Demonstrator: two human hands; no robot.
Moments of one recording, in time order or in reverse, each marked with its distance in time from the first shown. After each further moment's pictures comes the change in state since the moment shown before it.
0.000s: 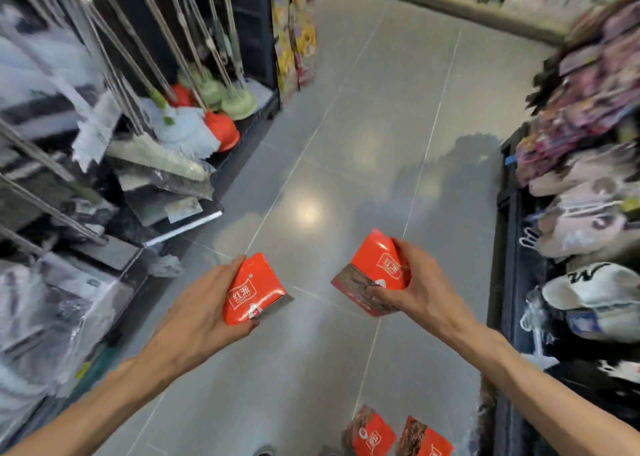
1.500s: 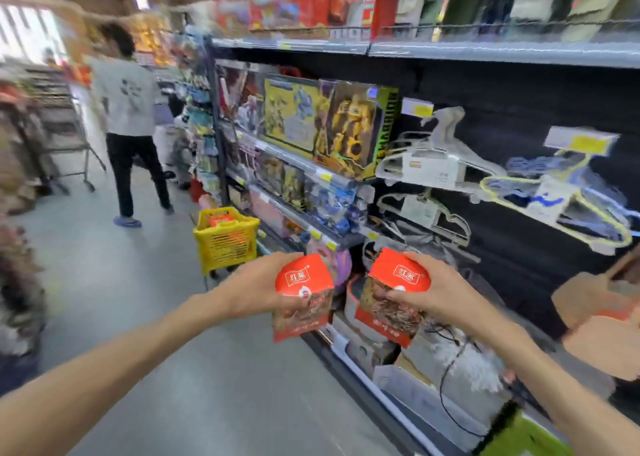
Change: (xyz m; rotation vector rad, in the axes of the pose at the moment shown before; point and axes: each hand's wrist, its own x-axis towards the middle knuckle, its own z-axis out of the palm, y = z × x) left_hand -1.092 0.272 -0.277 0.136 1.075 -1.500; right_hand -0.739 -0.826 0.140 -0.132 -1.115 -1.760
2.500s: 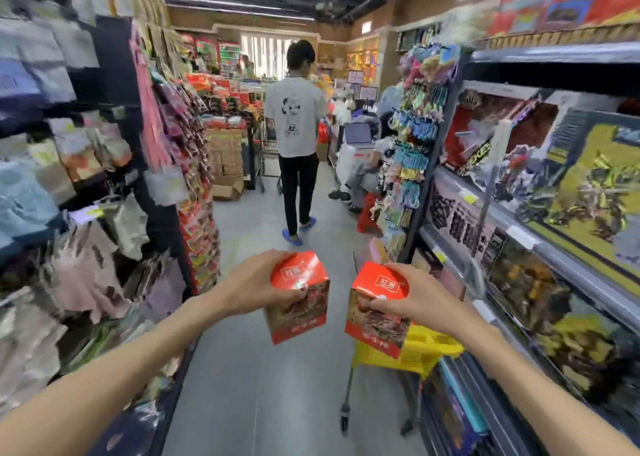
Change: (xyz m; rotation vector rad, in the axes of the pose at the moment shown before) left_hand 0.136 -0.655 -0.242 0.045 0.278 -0.632; right_hand 0.708 -0.370 0.400 0.129 -0.483 -0.509
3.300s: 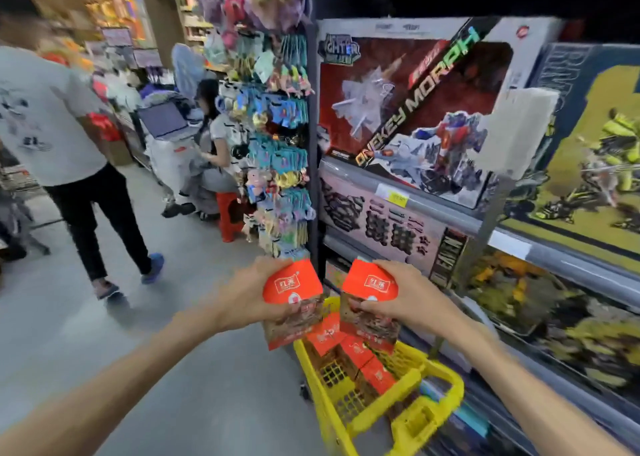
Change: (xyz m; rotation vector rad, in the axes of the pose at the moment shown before) left_hand 0.597 -0.100 0.146 -0.029 -0.385 0.630; right_hand 0.357 0.225 -0.060 -0.131 0.391 0.523
